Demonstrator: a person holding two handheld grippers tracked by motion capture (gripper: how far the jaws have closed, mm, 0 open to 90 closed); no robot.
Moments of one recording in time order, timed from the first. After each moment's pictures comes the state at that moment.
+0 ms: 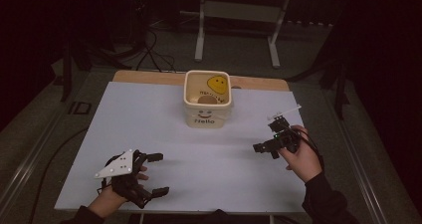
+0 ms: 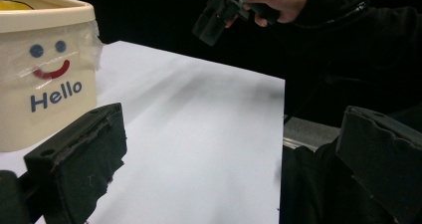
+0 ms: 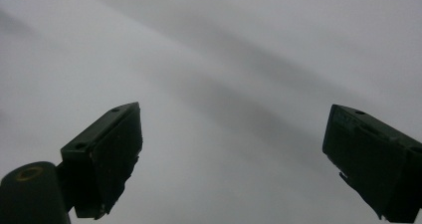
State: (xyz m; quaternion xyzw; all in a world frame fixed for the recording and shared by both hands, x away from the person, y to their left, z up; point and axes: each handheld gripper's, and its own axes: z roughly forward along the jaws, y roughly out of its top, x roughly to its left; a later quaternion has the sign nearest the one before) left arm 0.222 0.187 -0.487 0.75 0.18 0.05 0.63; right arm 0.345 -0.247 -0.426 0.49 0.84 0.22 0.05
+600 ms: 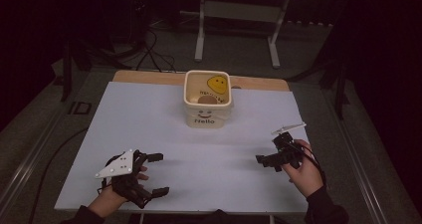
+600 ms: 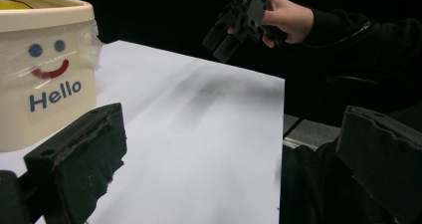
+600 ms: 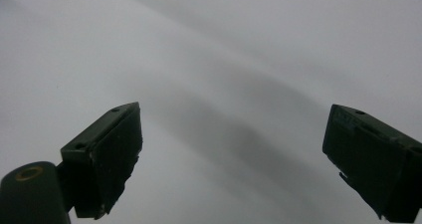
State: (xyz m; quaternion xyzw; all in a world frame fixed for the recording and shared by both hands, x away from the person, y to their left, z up) left arm 0.223 0.187 -0.487 0.75 0.18 0.05 0.63; right arm 0.315 -0.261 -0.453 0.46 0.85 0.25 0.09
